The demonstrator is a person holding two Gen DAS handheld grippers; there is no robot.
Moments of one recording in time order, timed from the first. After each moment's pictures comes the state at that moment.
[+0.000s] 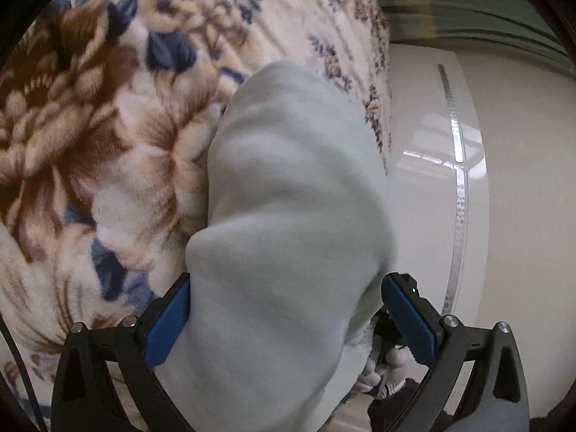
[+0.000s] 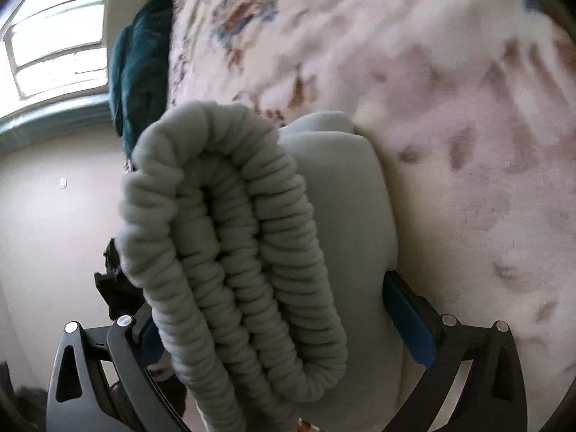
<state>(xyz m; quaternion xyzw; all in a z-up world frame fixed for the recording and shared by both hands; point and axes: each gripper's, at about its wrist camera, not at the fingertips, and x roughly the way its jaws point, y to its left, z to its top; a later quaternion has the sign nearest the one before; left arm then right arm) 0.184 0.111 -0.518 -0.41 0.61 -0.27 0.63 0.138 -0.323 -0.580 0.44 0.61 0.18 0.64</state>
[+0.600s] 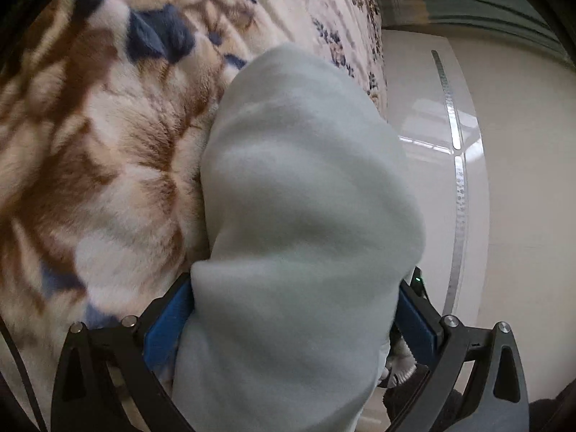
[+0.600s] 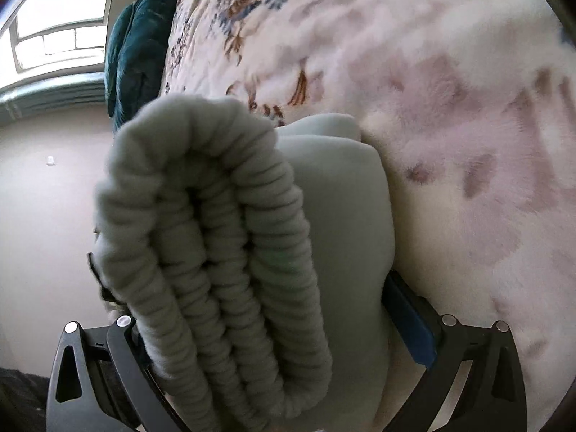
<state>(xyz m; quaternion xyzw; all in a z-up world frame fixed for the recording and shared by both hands) 0.213 0.099 -0.565 -0.40 0.62 -0.31 0.60 0.162 -0.312 -0.604 0.42 0.63 0.18 0.63</state>
